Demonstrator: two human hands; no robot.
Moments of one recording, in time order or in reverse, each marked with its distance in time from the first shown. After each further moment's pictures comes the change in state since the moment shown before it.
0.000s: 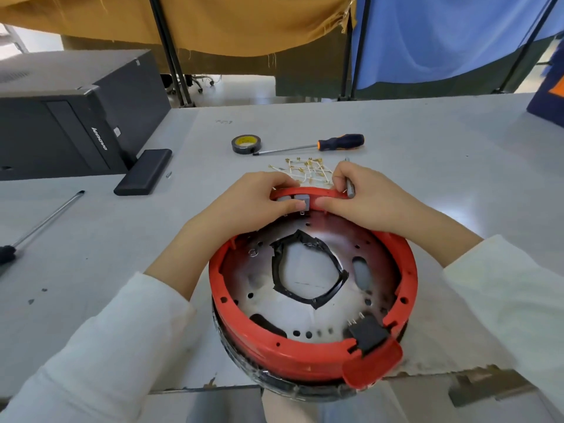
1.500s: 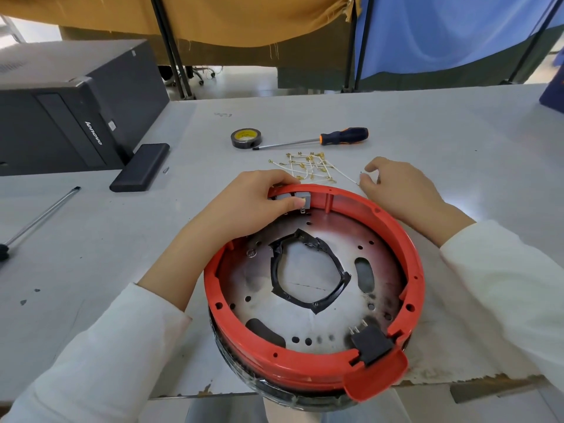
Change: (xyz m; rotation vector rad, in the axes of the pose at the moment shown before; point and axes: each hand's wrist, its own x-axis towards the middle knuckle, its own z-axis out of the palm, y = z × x) left_hand -0.003 -0.004 0.003 -0.016 0.048 0.002; right_hand 0.026 0.057 -0.003 -0.365 0.142 0.243
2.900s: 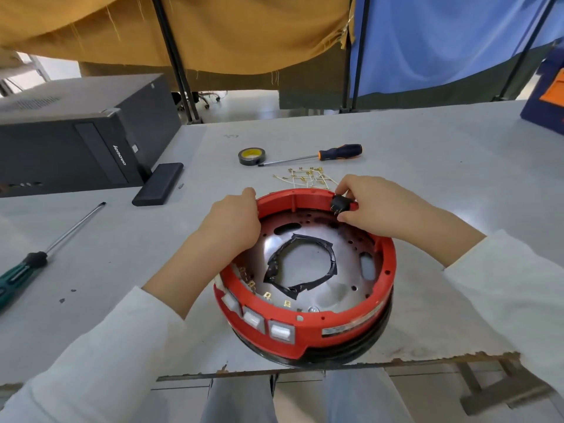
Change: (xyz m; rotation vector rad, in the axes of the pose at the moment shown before) left_hand -0.028 0.007 -0.010 0.448 0.010 -0.351; right_hand -0.051 -0.045 -0.041 -0.060 -0.215 -0.201
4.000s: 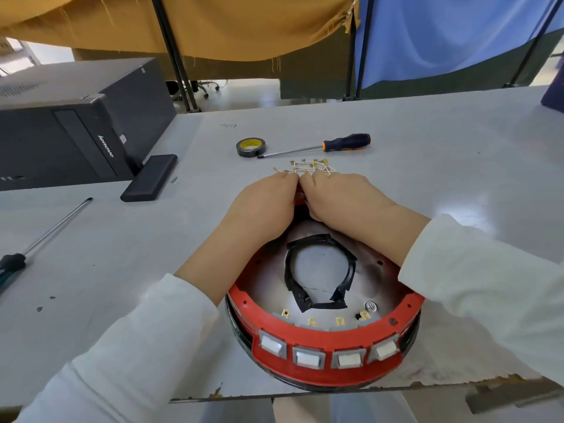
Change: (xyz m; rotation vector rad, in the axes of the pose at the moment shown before) left_hand 0.038 0.028 0.022 -0.014 0.158 0.360; right_hand 0.038 -0.036 0.035 -0.721 0.362 -0.272
